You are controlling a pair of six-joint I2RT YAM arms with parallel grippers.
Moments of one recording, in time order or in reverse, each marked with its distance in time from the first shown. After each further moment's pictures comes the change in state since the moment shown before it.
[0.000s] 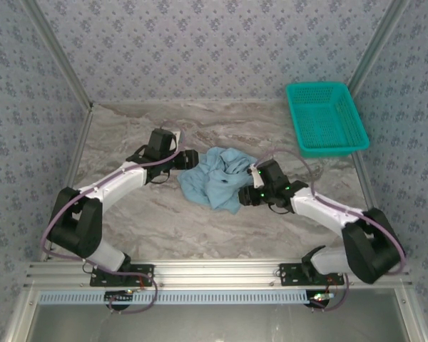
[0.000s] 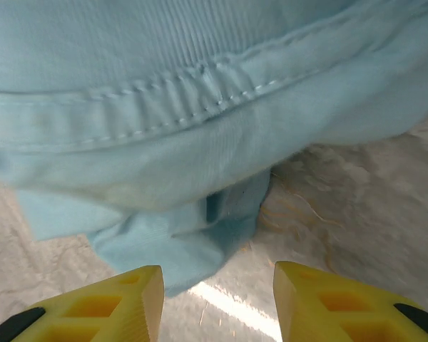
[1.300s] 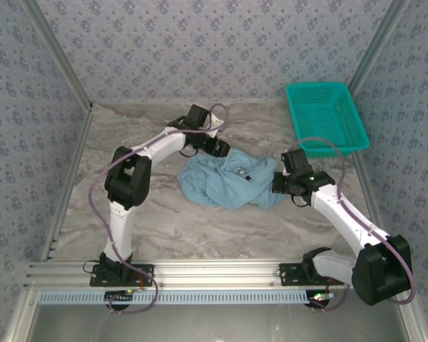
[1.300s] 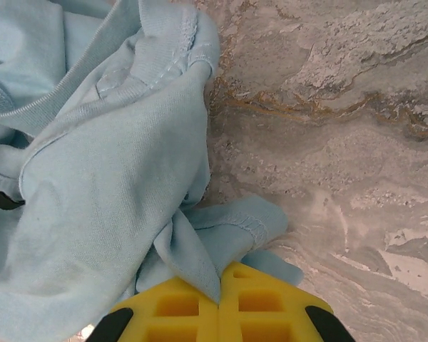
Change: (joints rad) left arm -0.065 0.637 0.742 -0.324 0.337 0.429; right arm -0.222 -0.188 0.139 -0.384 0.291 0.040
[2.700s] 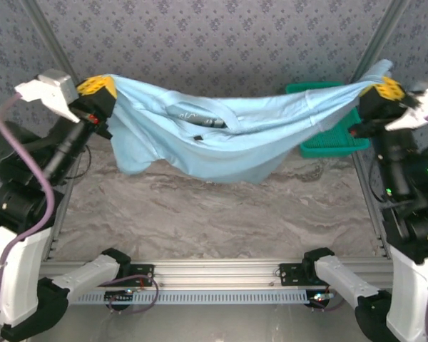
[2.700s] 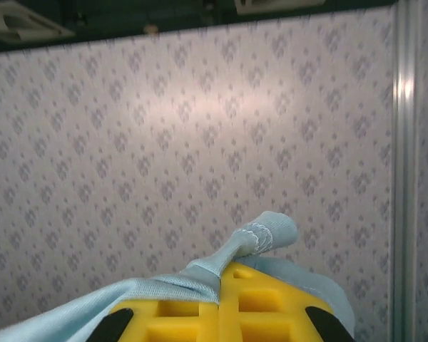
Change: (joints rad) left arm 0.055 -1.192 0.040 0.042 -0.469 -0.111; right arm -0.092 -0.262 0.995 0.112 0.061 -0.363
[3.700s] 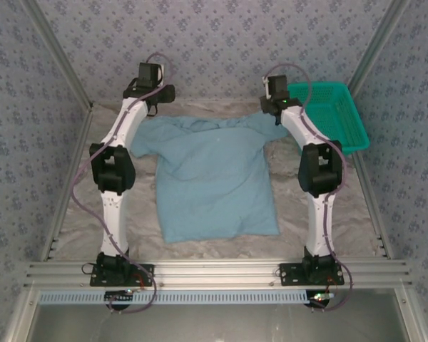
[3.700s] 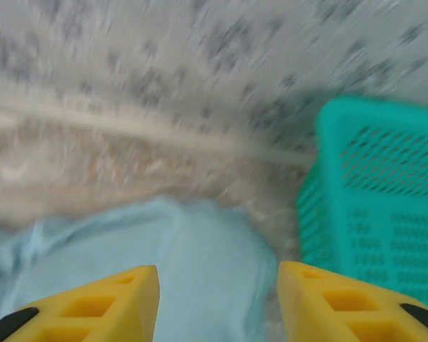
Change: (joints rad) left arm 0.271 1.350 0.538 -0.150 -0.048 -0.041; right arm -0.029 1.332 0.187 0.082 0.124 -0.139
